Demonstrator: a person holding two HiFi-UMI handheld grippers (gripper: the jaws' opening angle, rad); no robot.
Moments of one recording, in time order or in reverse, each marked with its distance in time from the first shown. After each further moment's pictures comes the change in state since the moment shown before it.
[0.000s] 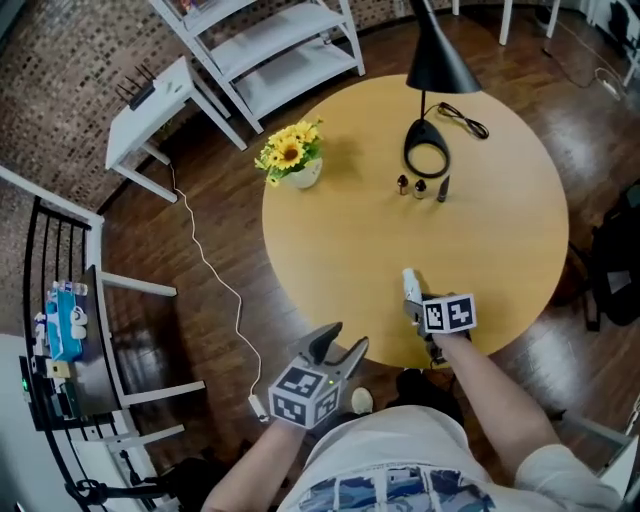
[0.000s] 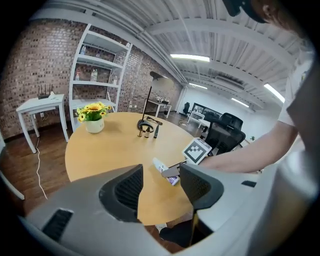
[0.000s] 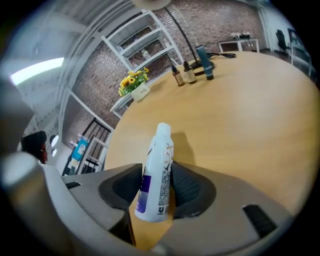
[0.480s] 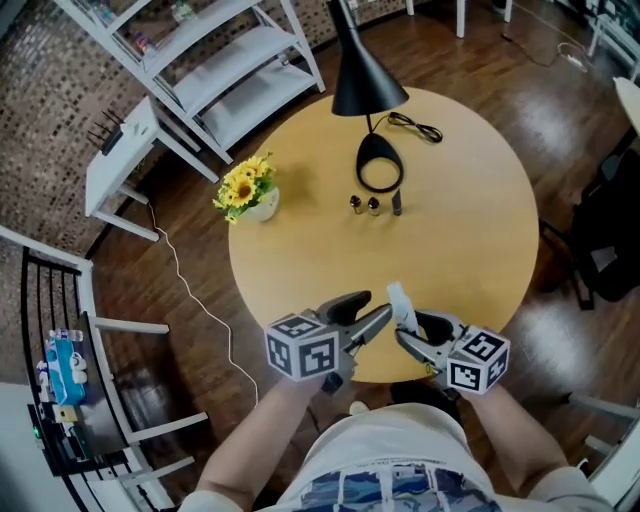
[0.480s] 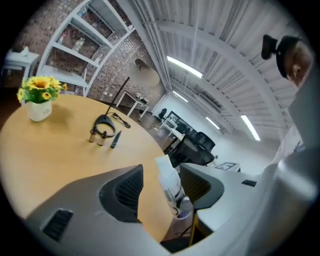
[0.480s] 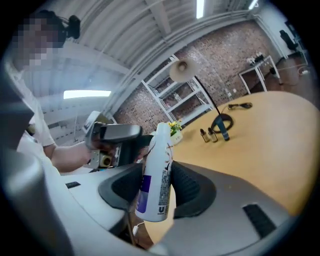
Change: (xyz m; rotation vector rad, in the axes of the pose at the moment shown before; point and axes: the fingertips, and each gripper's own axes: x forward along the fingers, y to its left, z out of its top) left arm 0.111 -0.086 0.105 -0.169 -0.005 -0.434; right arm -0.182 0.058 0.056 -0.200 -0.433 0.331
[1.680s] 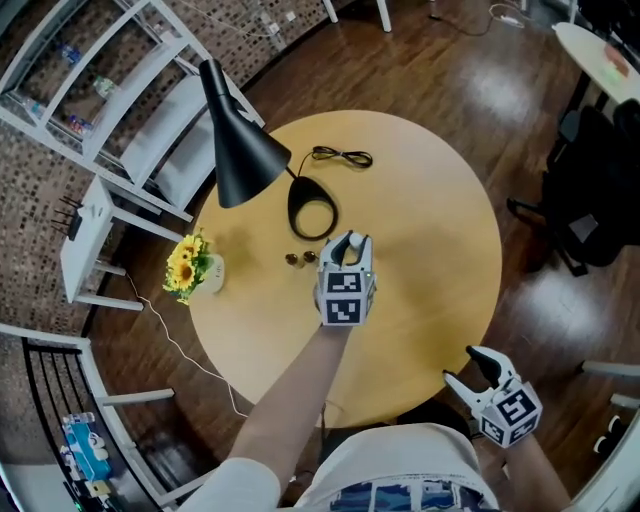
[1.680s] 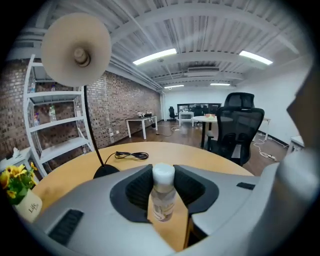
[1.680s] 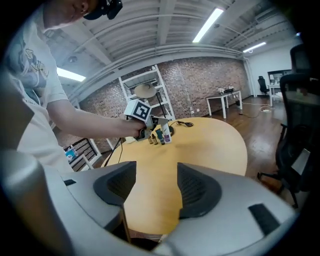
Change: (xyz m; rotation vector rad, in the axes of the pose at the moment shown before) left arm 0.267 0.085 0.120 0.607 -0.061 0.423; right arm -0.189 -0.127 -0.013 -0.078 -0.032 -0.477
